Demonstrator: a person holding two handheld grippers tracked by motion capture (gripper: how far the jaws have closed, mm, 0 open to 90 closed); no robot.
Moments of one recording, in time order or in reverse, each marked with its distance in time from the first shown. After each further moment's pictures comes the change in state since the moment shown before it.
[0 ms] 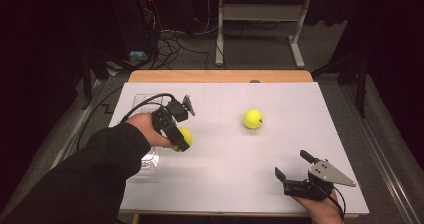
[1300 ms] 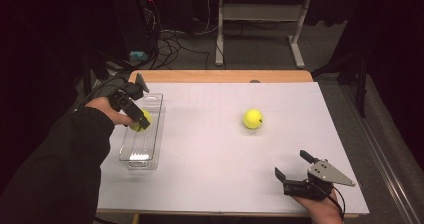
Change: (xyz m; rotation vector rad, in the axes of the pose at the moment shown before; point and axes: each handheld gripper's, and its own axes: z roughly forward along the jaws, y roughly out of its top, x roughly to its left) left arm 0.104 -0.059 -0.016 0.024 0.070 -0.290; right arm -0.001 -0.001 0.001 0.005 0.002 -0.002
